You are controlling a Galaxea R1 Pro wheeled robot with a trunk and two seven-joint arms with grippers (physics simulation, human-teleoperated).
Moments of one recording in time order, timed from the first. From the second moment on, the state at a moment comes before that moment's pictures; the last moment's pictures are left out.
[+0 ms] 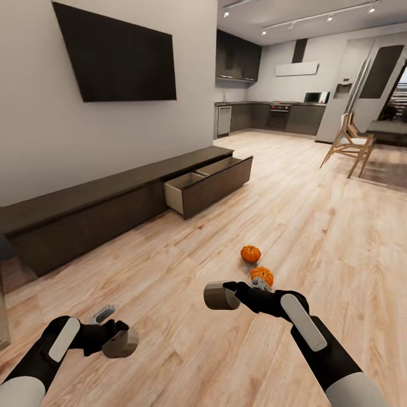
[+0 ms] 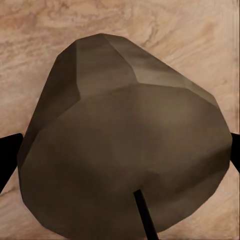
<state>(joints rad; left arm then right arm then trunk) -0.53 0.22 0.15 -0.76 0.64 0.93 0.02 -0.52 -0.11 0.27 -1.19 -1.24 0.71 -0.28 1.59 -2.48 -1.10</state>
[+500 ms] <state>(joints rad) -0.53 0.22 0.15 -0.78 0.65 0.96 0.02 -0.52 -0.11 0.27 -1.16 -1.23 0.71 -0.28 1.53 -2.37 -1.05</state>
